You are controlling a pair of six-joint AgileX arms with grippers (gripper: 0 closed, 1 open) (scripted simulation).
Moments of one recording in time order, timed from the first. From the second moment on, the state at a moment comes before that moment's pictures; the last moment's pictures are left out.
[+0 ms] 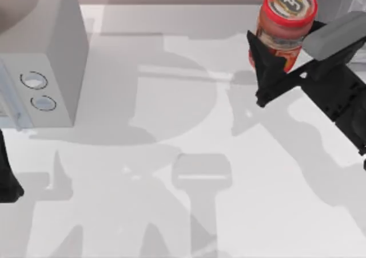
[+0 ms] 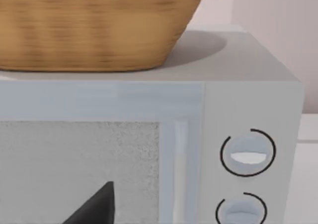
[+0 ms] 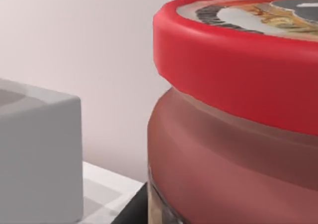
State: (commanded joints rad) left arm 0.00 0.00 0.00 0.00 0.00 0.00; right arm 0.45 1.59 0.55 1.18 -0.12 0.00
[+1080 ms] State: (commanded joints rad) left arm 0.00 0.00 0.00 0.00 0.00 0.00; right arm 0.58 2.17 0.70 1.46 -0.16 0.02
